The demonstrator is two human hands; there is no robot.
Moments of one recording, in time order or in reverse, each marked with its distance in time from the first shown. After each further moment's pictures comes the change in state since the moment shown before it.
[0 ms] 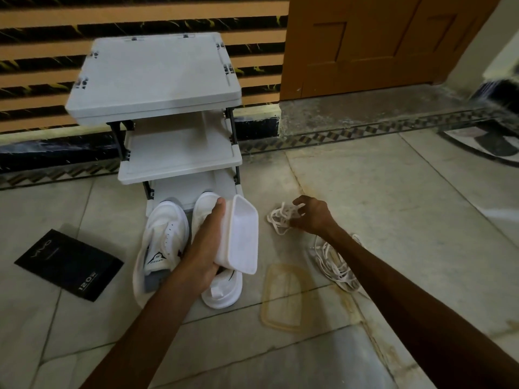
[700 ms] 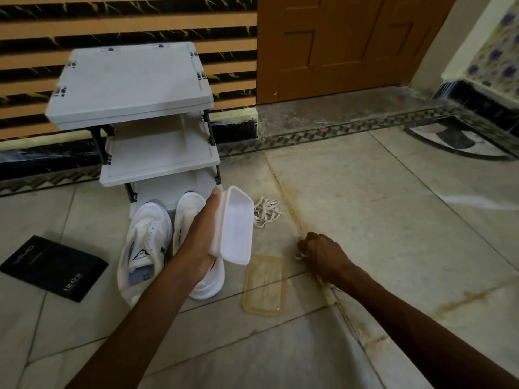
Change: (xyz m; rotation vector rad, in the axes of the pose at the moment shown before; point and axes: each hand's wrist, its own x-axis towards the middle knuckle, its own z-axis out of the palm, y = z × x) left_hand -0.026 0.001 0.034 0.050 -0.039 0.089; right_hand -0.104 0.071 0.003 -0.565 -0.067 -0.256
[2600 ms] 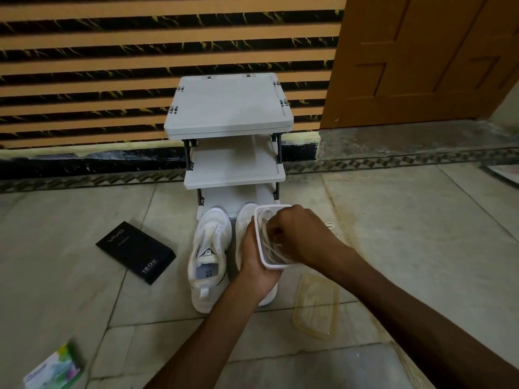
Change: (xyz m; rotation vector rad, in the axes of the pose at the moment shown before) left_hand -0.012 -0.011 -0.014 -0.851 -0.093 -0.047; right_hand 0.021 -0.185 -0.155 0.102 0.203 -0.398
